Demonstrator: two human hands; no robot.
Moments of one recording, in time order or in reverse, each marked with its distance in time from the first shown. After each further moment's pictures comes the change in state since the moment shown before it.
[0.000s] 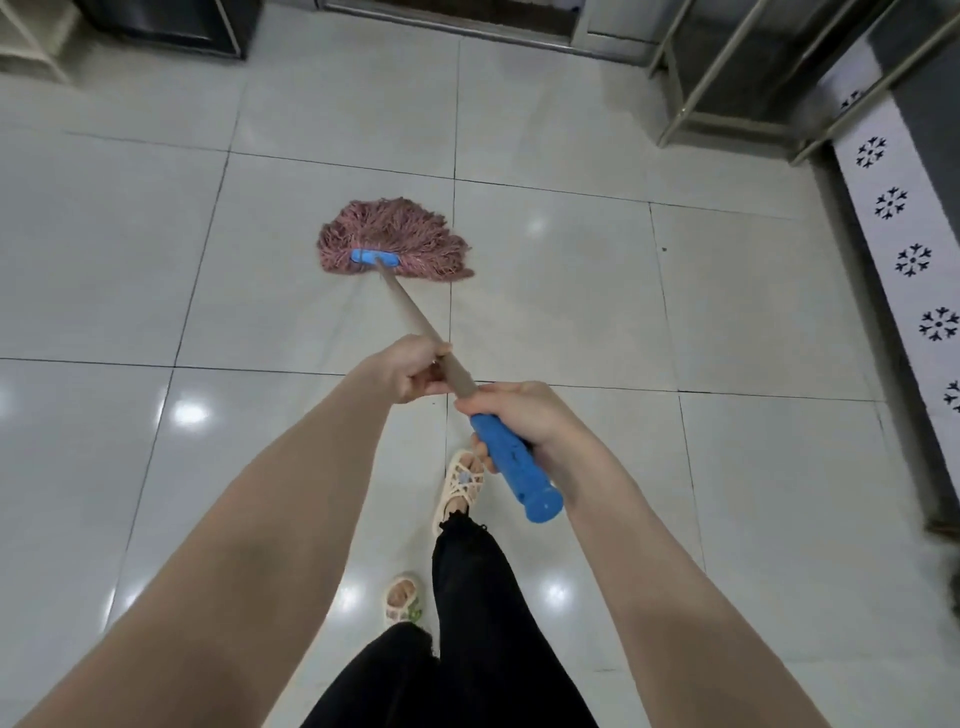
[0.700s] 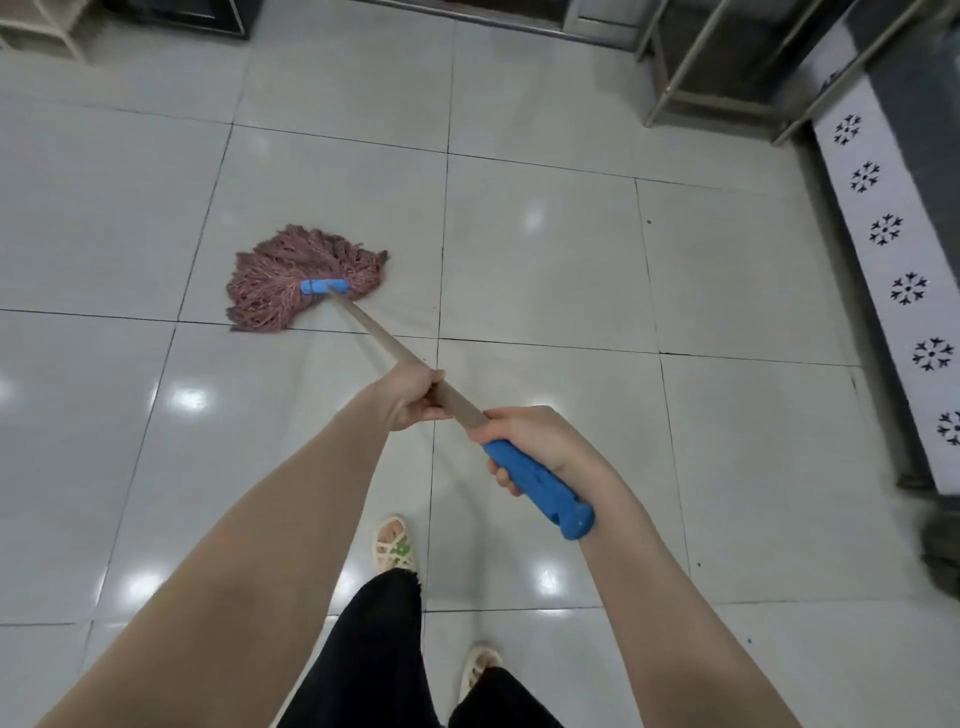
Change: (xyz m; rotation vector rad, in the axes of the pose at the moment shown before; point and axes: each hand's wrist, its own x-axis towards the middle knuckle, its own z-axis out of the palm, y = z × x) left_hand -0.107 -0.157 0.030 -0.021 0.107 -0.038; right_hand -0.107 0.142 -0.028 -0.168 -0.008 0.049
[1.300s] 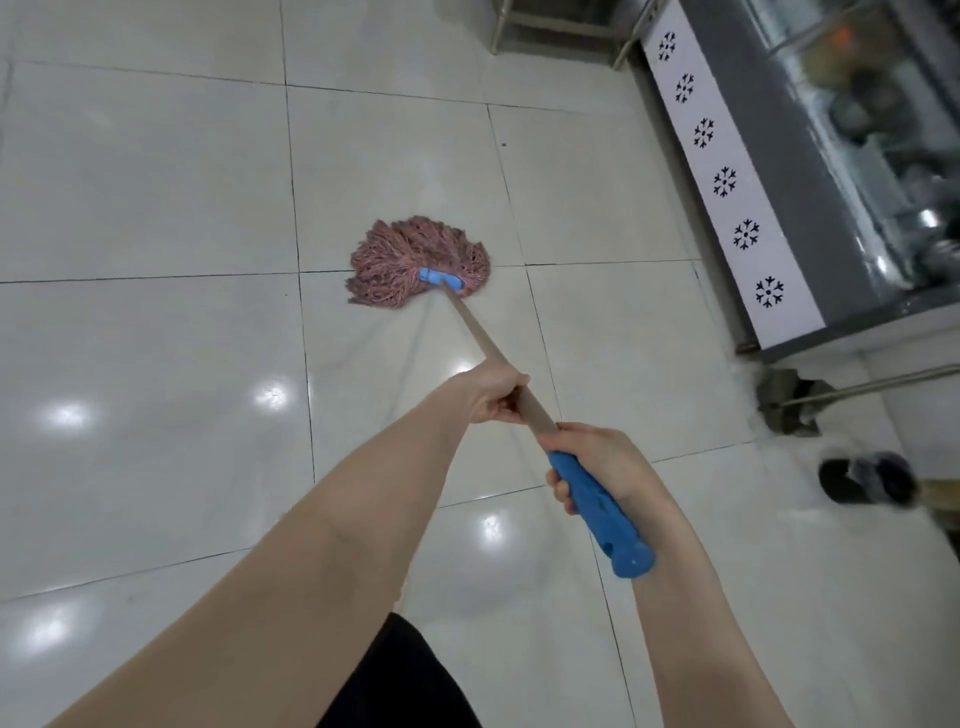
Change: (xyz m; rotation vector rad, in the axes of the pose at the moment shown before) left_hand -0.105 -0.235 0.325 0.322 -0.361 -0.078; right_hand -0.200 0.274 -0.199 0.296 0.361 0.029
